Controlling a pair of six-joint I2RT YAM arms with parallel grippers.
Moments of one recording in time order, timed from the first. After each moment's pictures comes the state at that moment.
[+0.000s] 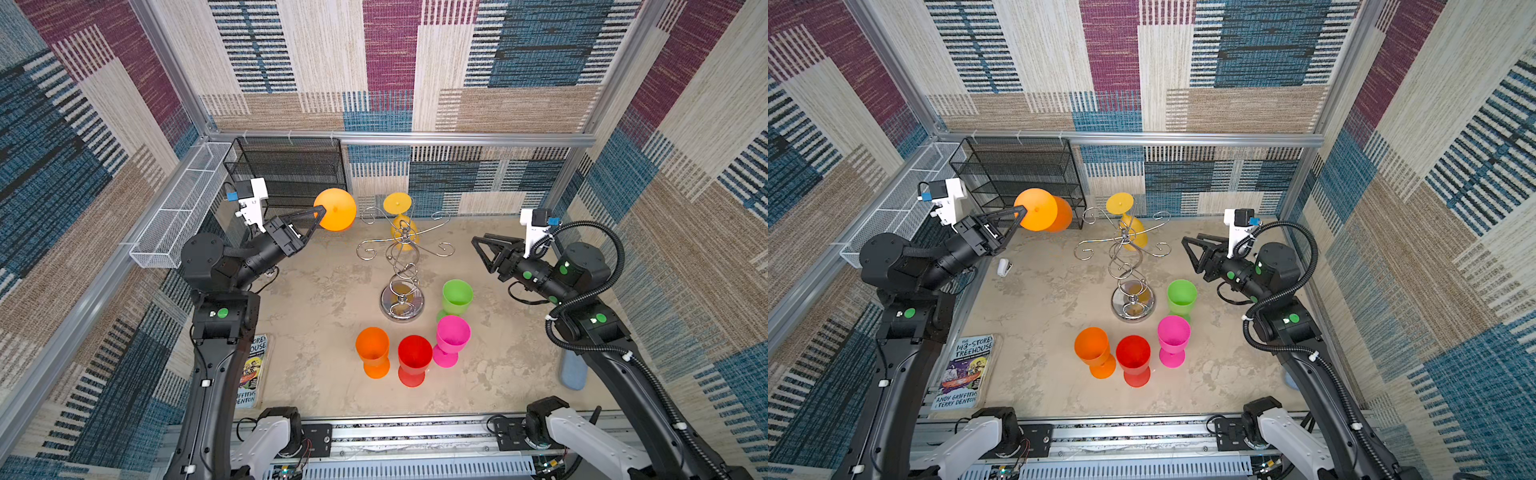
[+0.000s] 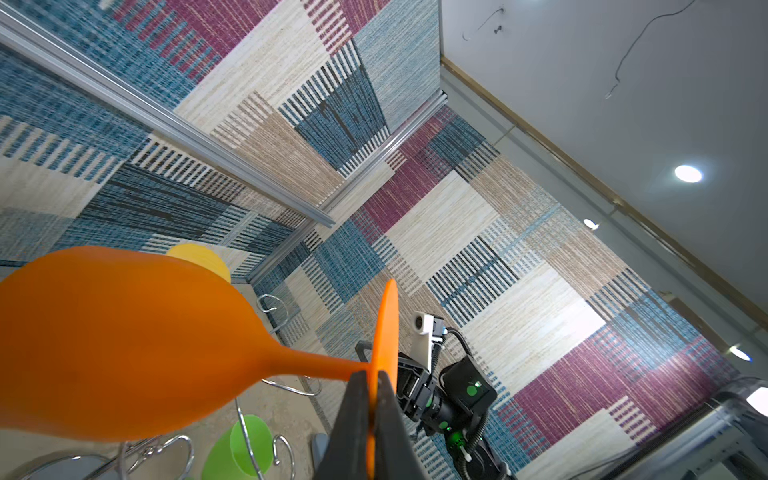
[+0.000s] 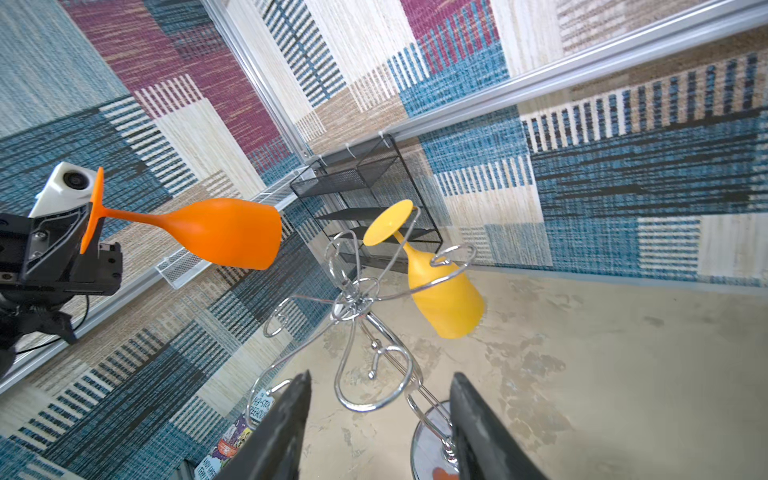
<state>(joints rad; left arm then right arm) -0.02 1.01 1.26 0.14 0.87 -1.14 0.27 0.93 1.03 -0.09 -0.47 0.46</state>
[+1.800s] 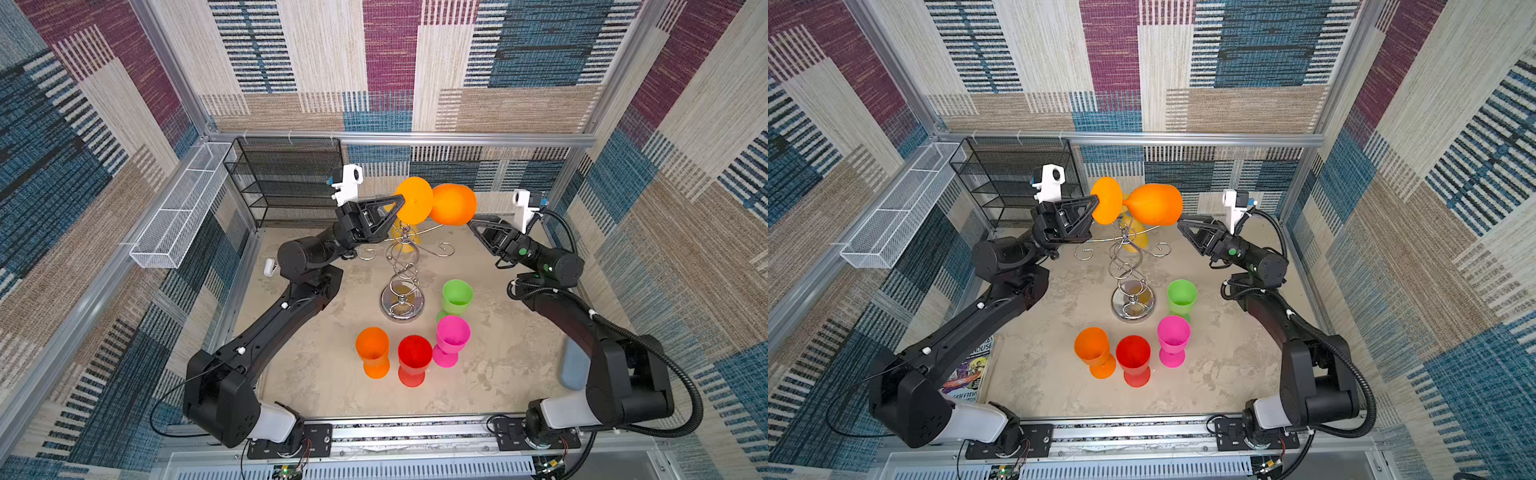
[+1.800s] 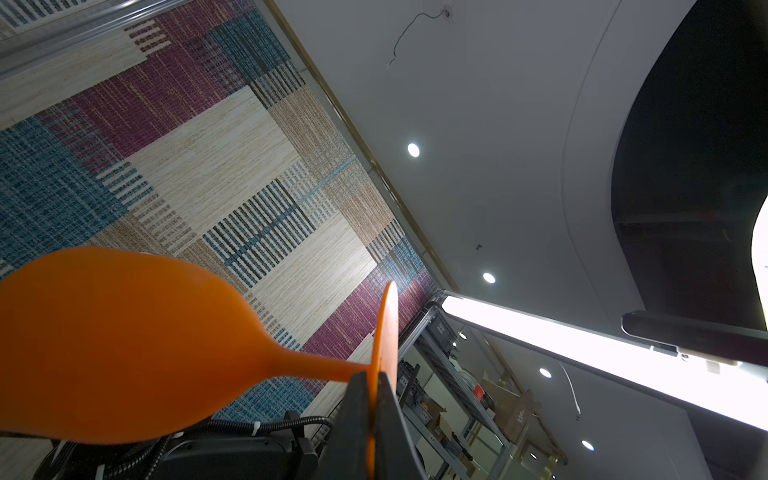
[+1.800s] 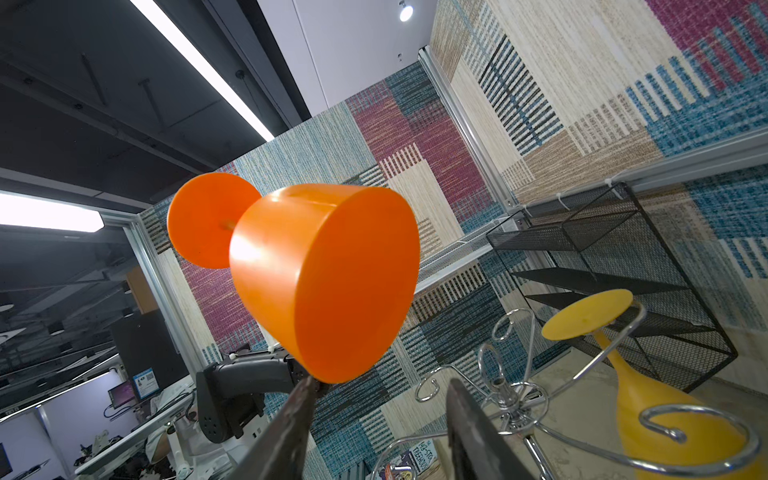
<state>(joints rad) -0.50 1.44 1.25 1.18 0.74 -1.75 0.12 1.44 0.94 1.41 -1.00 1.36</state>
